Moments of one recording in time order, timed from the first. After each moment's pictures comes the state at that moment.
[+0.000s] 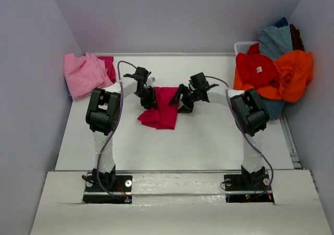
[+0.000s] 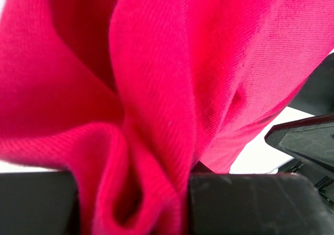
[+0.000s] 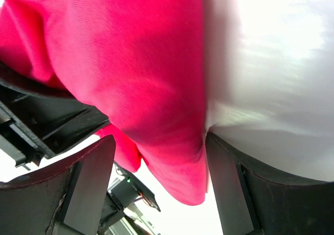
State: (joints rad) left arm -0.32 2.08 1.48 -0.70 0.43 -0.39; right arm 0.45 2.09 1.36 -0.20 -0.53 0.94
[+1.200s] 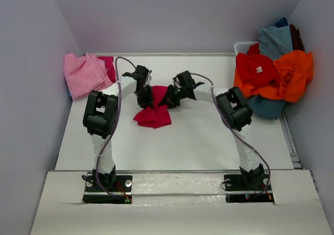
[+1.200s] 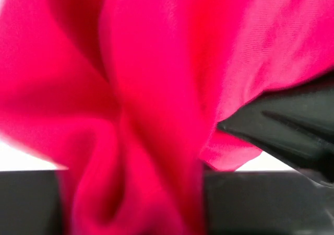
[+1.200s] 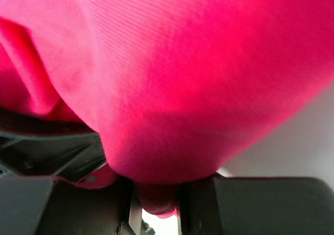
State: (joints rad) left arm -0.33 2.02 1.47 -0.73 0.26 -0.40; right arm 0.52 2.30 1.60 -0.14 -0.67 0.92
